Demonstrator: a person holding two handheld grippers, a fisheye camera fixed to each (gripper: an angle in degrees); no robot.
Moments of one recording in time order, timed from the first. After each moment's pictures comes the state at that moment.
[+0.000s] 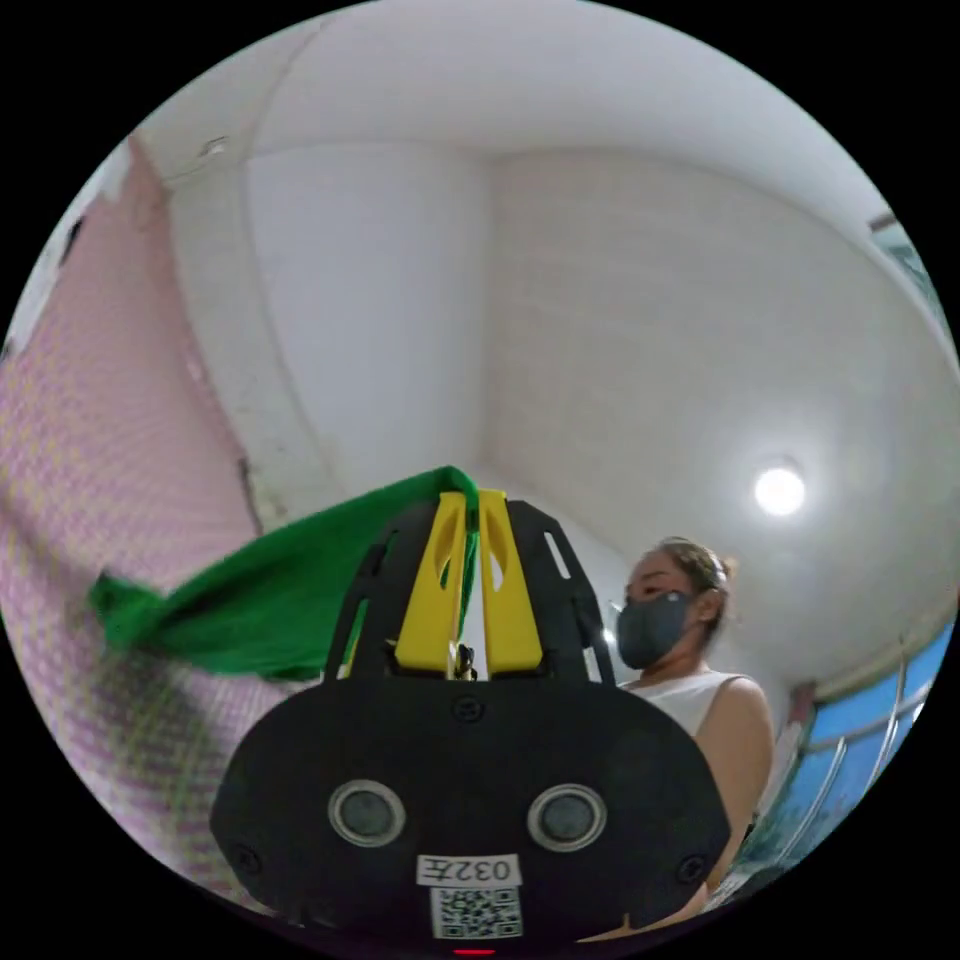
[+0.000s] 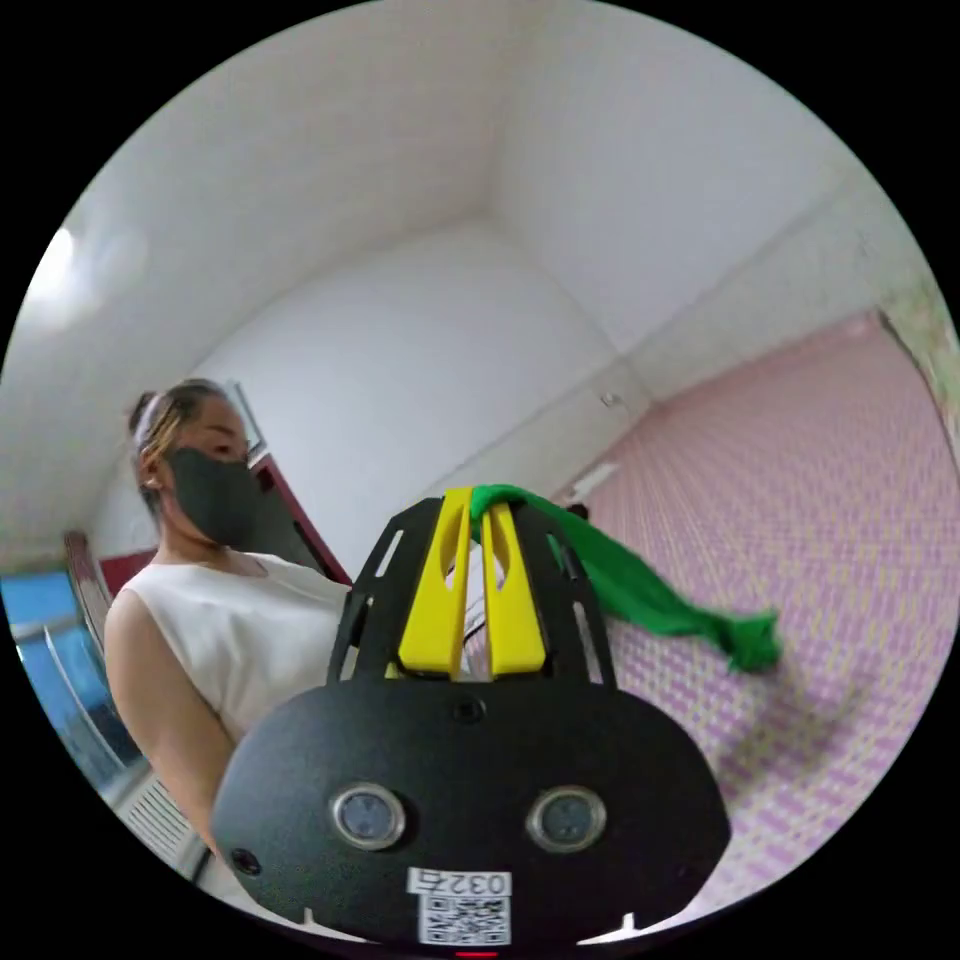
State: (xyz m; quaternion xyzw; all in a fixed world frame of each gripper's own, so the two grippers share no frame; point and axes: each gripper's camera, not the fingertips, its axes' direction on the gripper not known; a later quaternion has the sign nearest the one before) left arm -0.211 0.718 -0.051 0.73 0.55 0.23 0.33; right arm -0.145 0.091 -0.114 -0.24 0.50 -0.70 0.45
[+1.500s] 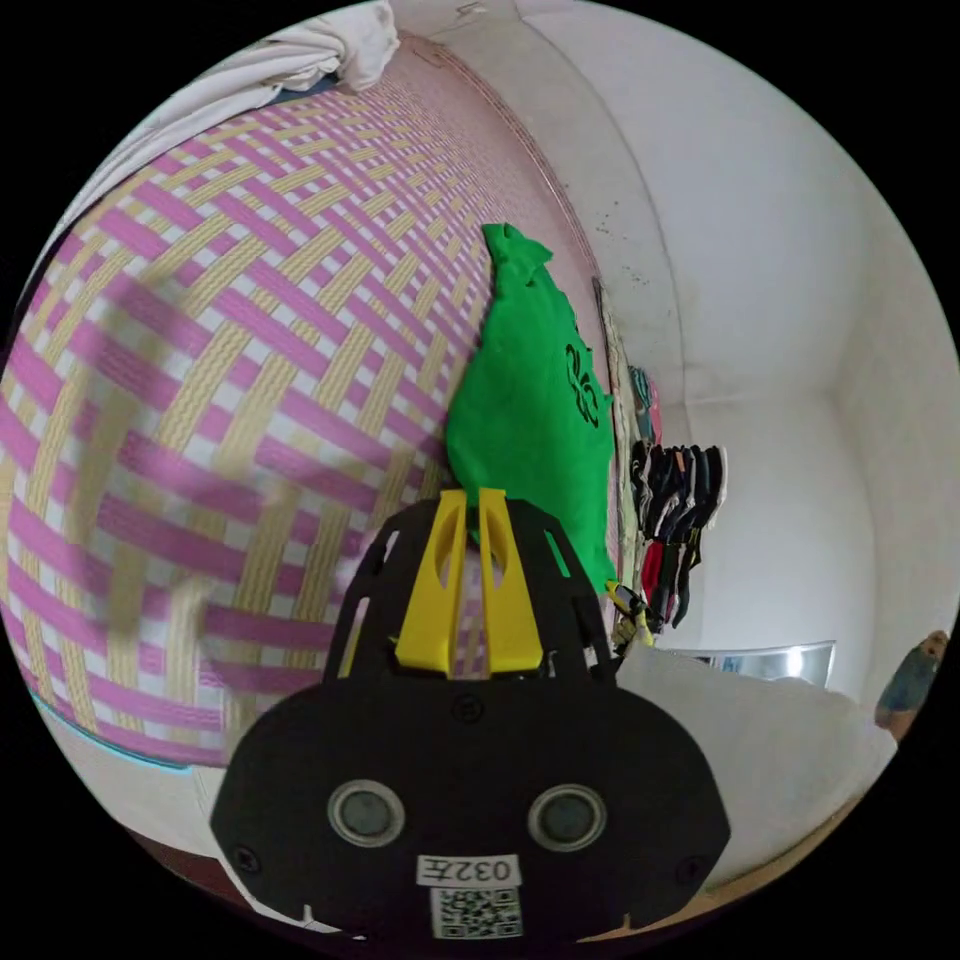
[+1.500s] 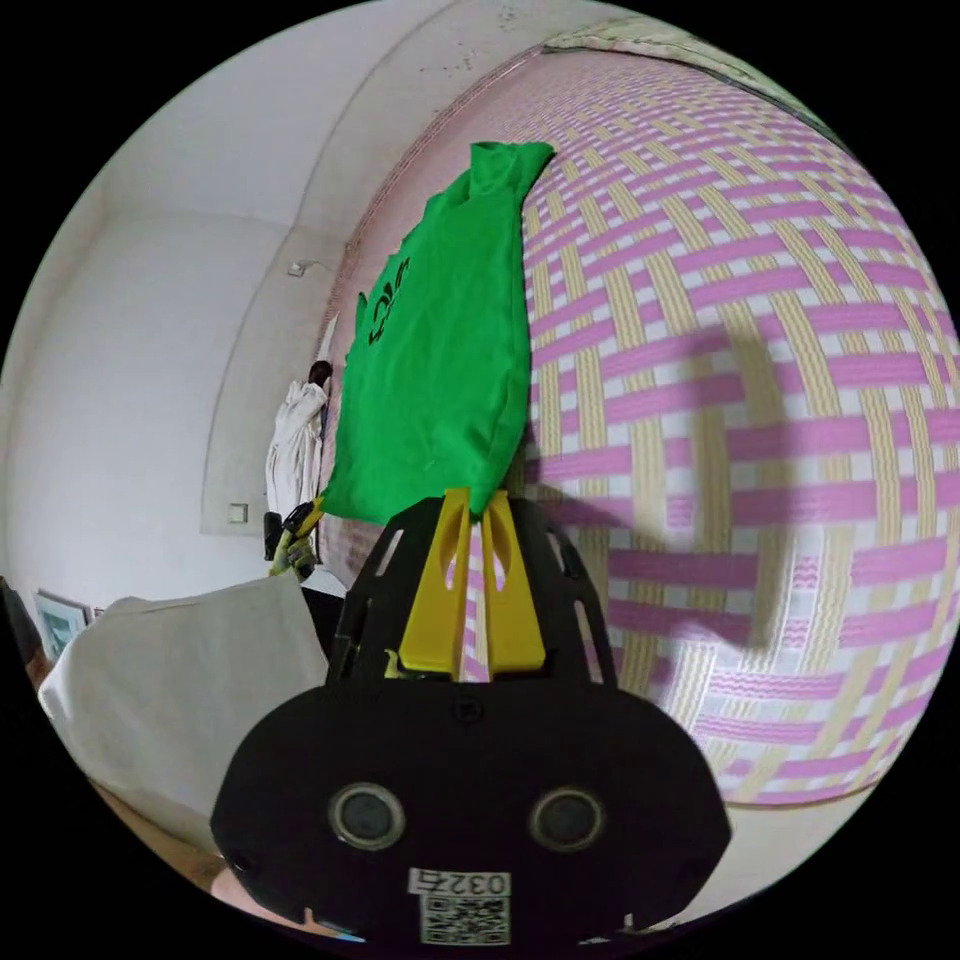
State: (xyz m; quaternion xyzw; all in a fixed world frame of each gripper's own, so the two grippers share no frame) left arm -0.177 0.457 0.127 0.47 0.42 -0.09 0.77; right arm -0.073 -0.069 -0.267 0.07 0.76 -0.44 0.48
